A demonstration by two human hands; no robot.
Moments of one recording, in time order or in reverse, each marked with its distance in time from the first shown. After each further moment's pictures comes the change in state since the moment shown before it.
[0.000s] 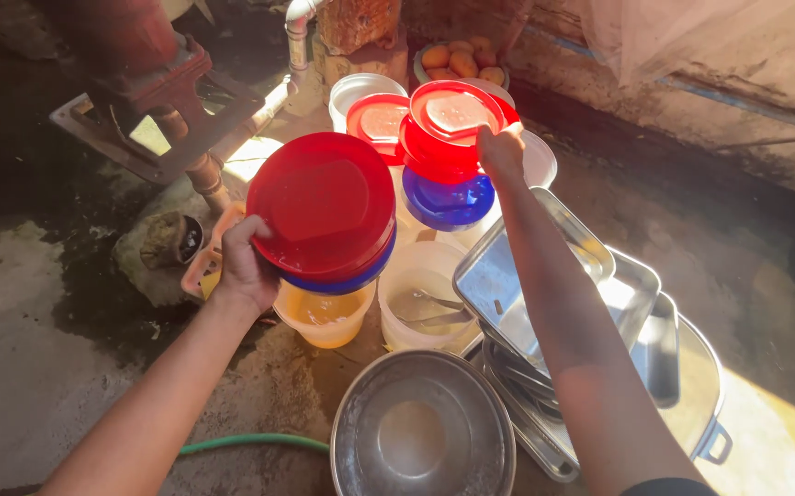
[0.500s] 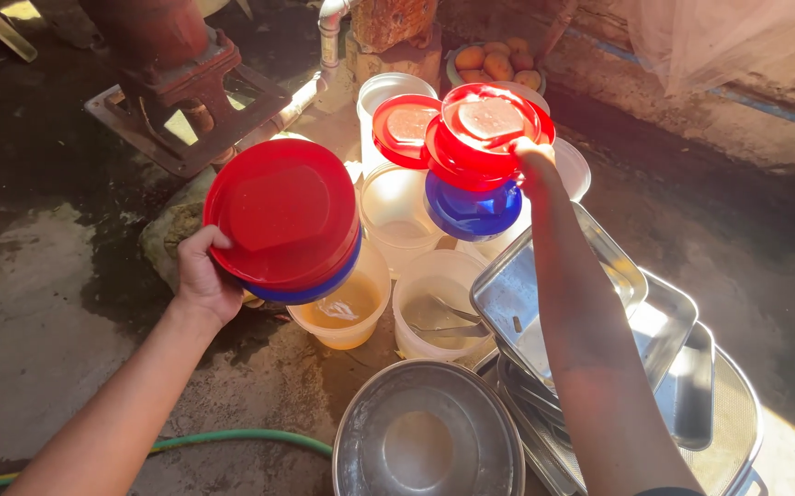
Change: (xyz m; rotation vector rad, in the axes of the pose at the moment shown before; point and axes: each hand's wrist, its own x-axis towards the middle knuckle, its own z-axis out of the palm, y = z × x) left_hand -0.025 0.034 -0.040 0.088 0.206 0.124; right_hand 0.038 0.028 0.006 0.189 -0.211 0.309
